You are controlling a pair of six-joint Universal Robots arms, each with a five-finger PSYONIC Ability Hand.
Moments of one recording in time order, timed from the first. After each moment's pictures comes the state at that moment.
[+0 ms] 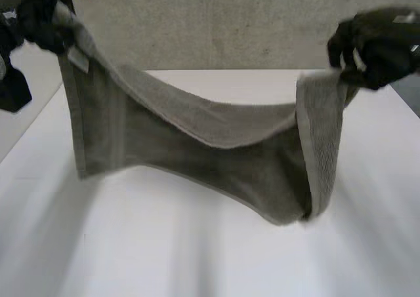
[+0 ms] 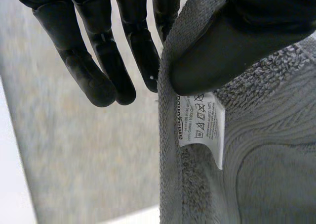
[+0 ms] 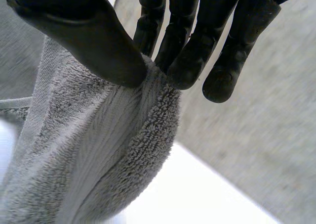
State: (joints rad) left arm 4.47 -1.59 -1.30 2.97 -1.51 3.04; right arm 1.62 -1.52 1.19 0.54 0.90 2.85; left_hand 1.42 1.49 1.52 1.51 1.48; right_hand 1.34 1.30 1.34 1.34 1.17
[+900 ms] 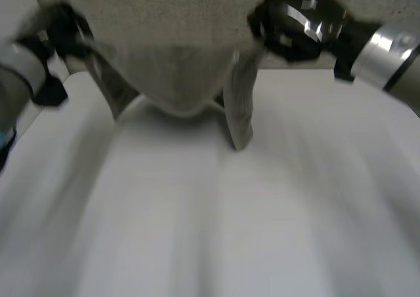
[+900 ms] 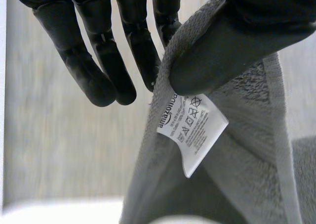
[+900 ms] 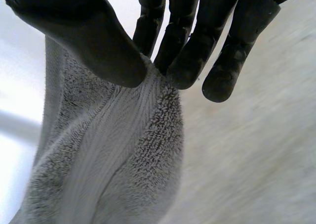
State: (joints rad) left arm 4.51 -1.89 -1.18 3.10 -1.50 2.79; right arm 1.80 -1.20 1.08 -0.13 0.66 2.95; left_hand 1.42 1.49 1.52 1.52 1.49; right_hand 1.34 1.30 1.34 1.34 1.17
